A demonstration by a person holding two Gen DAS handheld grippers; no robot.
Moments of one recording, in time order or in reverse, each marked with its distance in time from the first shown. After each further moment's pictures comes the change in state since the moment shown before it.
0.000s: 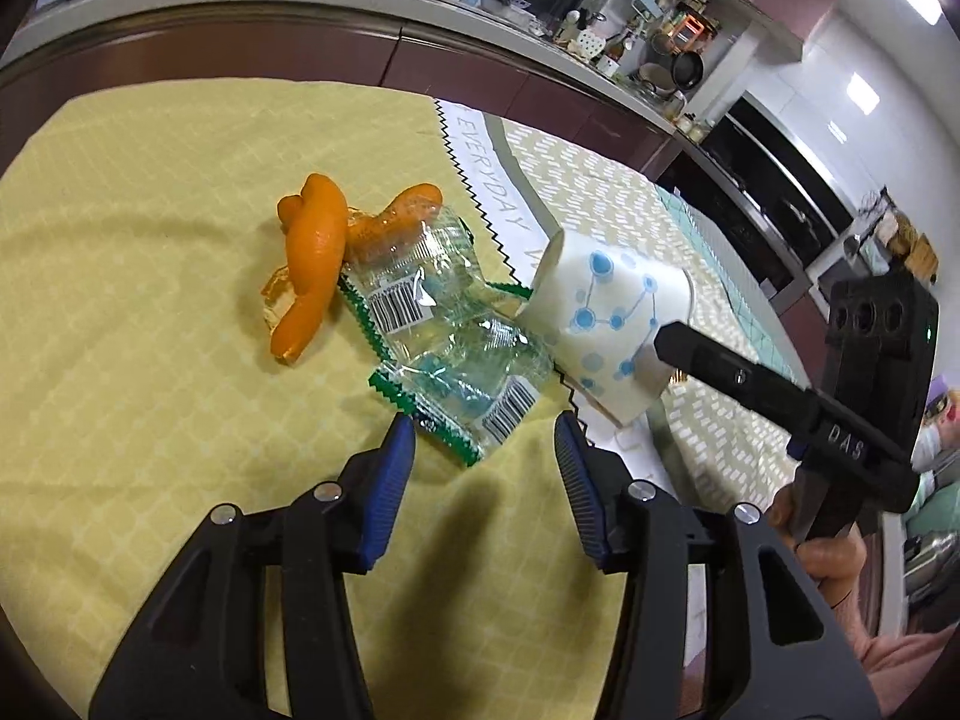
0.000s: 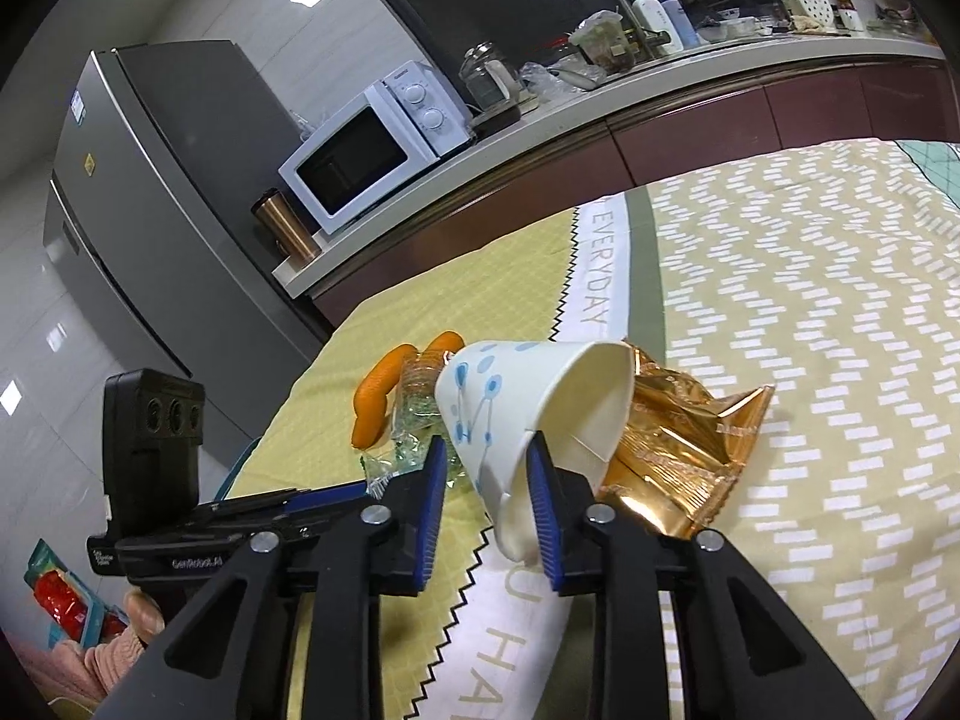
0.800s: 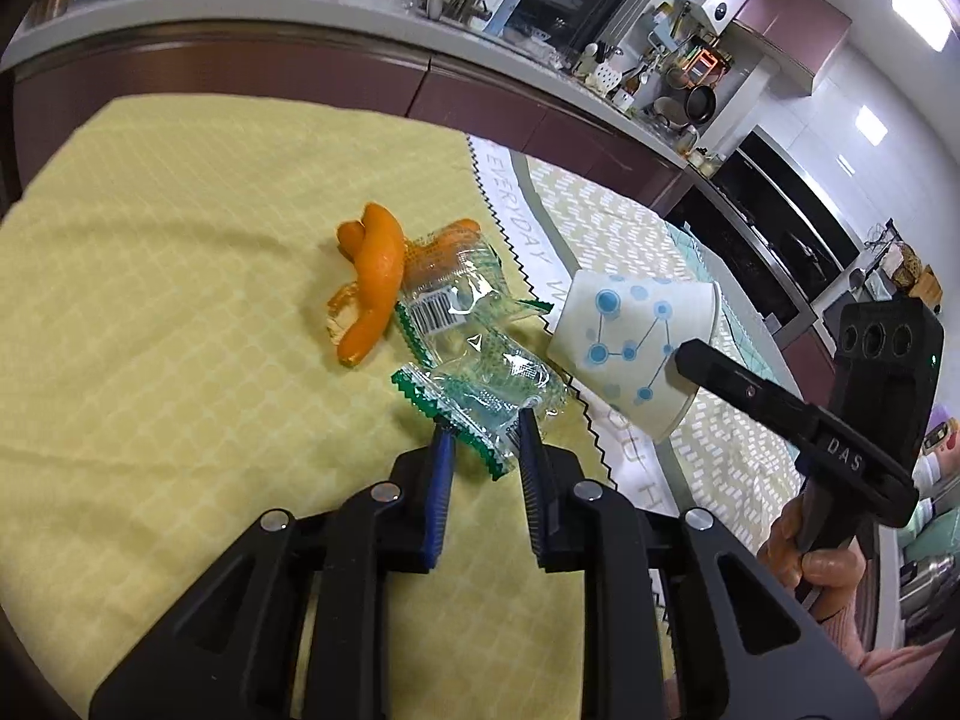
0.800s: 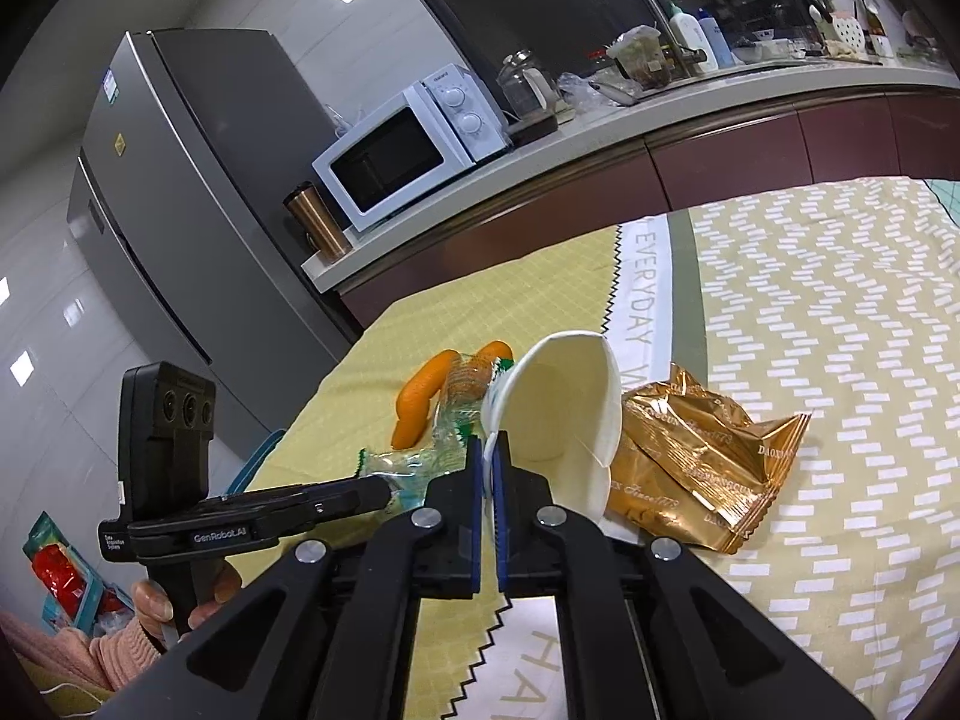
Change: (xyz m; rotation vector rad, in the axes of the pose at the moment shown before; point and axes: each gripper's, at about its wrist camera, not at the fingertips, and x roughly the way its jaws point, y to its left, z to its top) left arm -0.022 0.015 -0.004 -0.021 -0.084 0.030; right arm -0.010 0.021 0.003 -0.057 -0.016 0.039
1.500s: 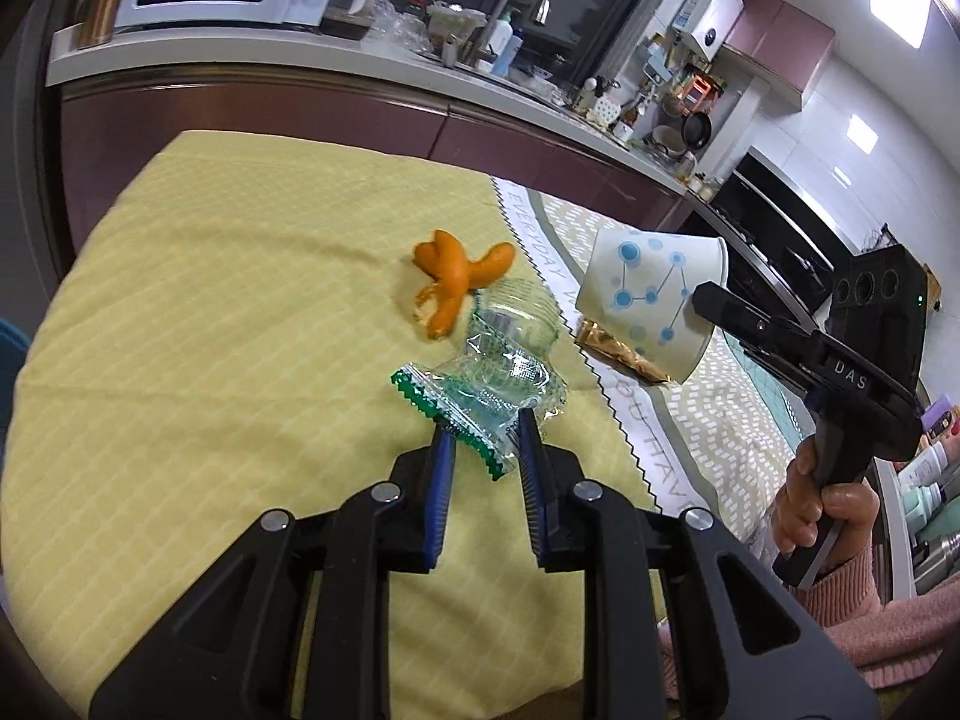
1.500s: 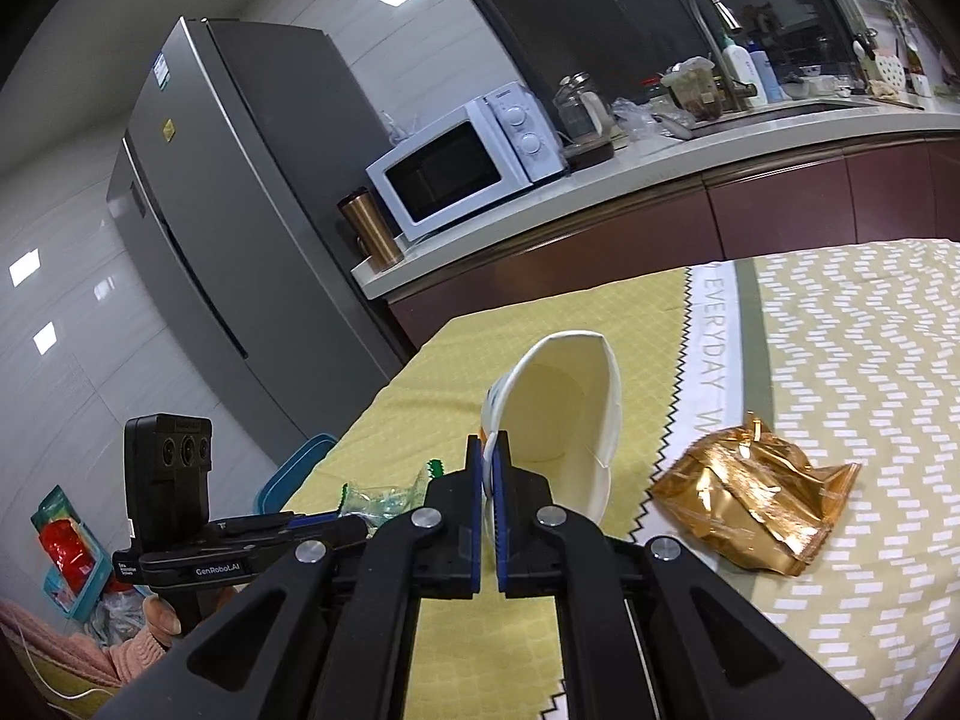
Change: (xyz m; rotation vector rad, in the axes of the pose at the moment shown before) left arm -0.085 0.025 -0.031 0.019 -0.098 0.023; right arm -0.006 0.048 0.012 -0.076 -0.031 0.067
